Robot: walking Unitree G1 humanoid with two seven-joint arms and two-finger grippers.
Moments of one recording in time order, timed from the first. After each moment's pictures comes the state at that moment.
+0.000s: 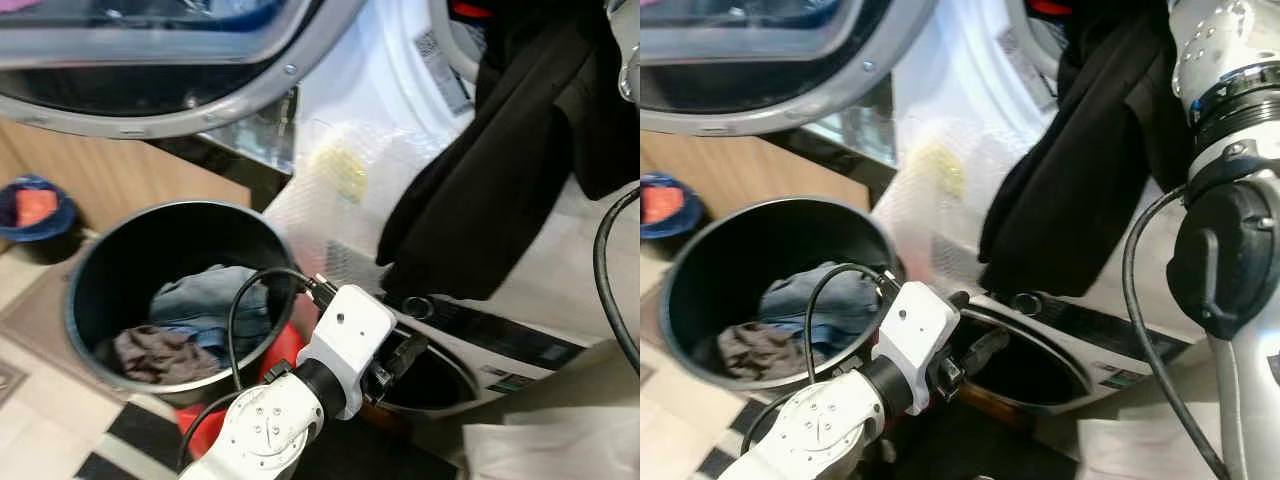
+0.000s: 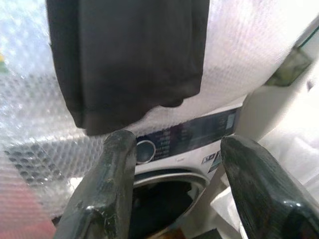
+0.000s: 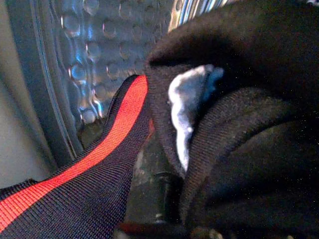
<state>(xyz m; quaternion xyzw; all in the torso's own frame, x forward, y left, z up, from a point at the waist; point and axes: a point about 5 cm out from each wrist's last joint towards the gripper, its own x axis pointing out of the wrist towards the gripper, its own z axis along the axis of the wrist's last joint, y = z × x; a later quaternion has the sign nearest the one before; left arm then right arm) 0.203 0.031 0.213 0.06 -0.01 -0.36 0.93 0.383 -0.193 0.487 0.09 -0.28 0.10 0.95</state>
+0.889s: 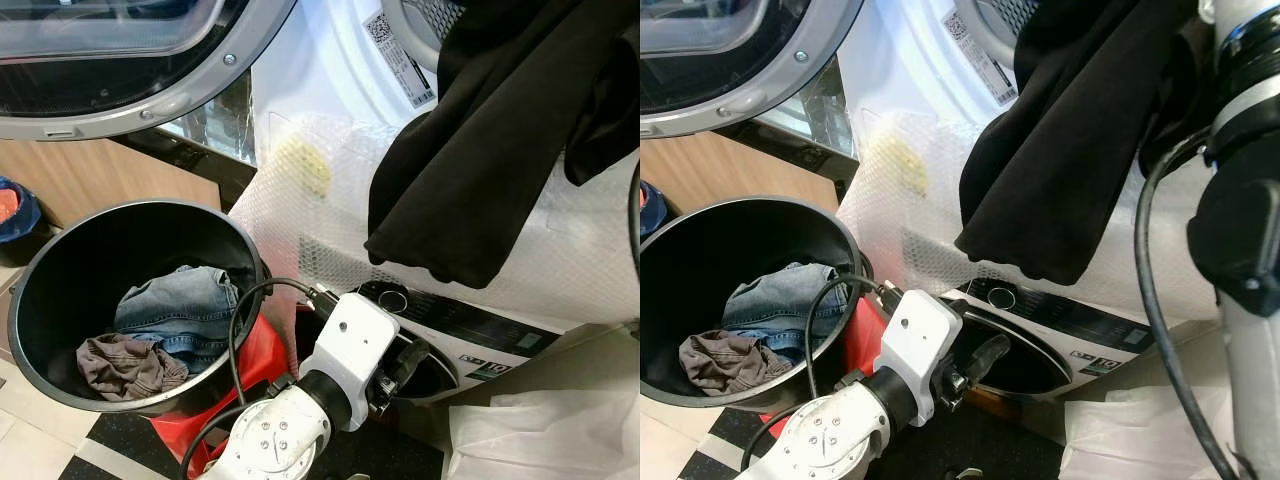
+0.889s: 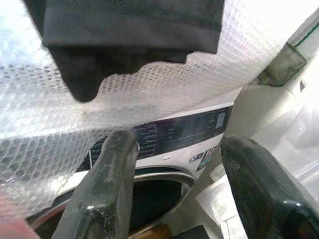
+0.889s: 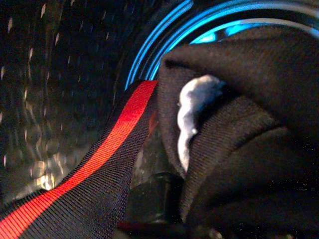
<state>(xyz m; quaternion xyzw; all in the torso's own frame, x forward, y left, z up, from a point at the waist) 0.195 0.028 0.211 0.04 0.00 -0.34 0.94 0.347 -0.220 0.539 0.27 -0.43 0.01 0.86</state>
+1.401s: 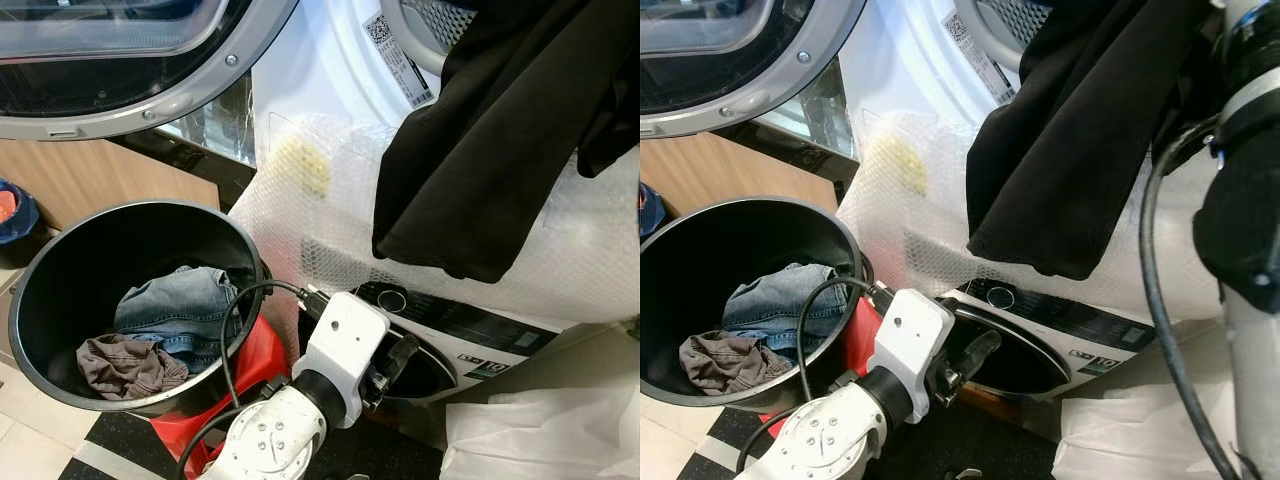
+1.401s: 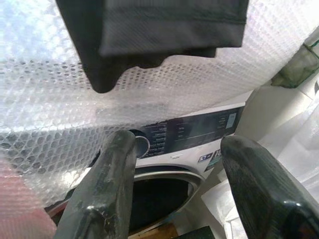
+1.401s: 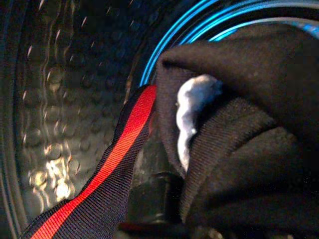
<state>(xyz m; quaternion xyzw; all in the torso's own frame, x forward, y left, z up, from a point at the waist) 0.198 0.032 0.210 0.04 0.00 -0.32 0.95 0.351 -0.204 0.538 0.22 -0.42 0.03 0.88</state>
